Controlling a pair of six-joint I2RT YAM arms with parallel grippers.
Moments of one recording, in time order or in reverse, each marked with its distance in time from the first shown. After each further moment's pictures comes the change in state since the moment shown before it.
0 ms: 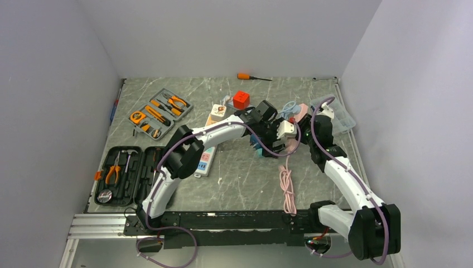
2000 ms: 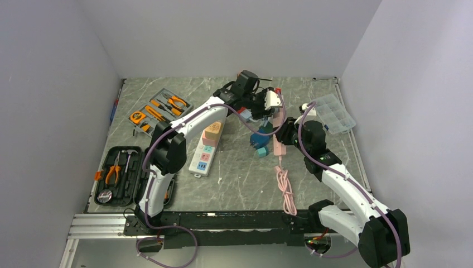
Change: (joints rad) left arm 0.162 -0.090 0.125 0.060 -0.050 0.220; right arm 0.196 -0.085 -0.058 0.146 -0.119 -0.166
